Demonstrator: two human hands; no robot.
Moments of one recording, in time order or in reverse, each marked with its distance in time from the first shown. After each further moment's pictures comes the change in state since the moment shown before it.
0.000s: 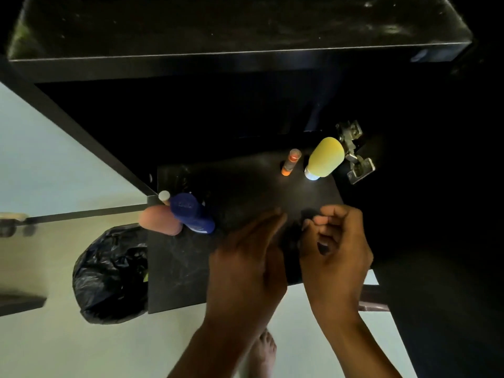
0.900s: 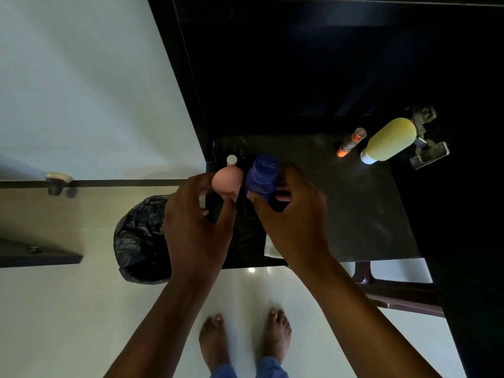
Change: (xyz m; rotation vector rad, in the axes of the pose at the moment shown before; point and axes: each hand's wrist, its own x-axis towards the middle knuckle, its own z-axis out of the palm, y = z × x) left_hand -0.019 -0.106 -0.076 0.093 0.287 -0.352; right_hand -0.040 -0.043 0.098 -0.040 -0.443 -0.255
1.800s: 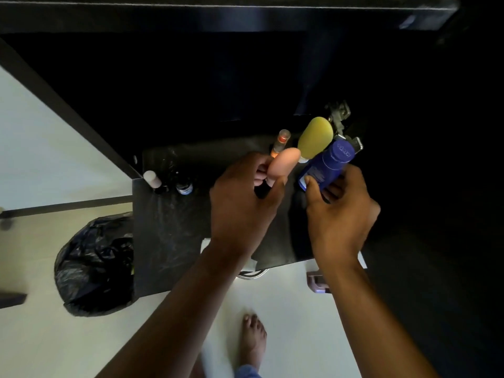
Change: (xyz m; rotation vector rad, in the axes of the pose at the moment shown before) left_hand 0.000 0.102 0.120 -0.277 -0.261 0.249; right_hand 0.016 0.057 -0.117 -0.238 0.540 0.200
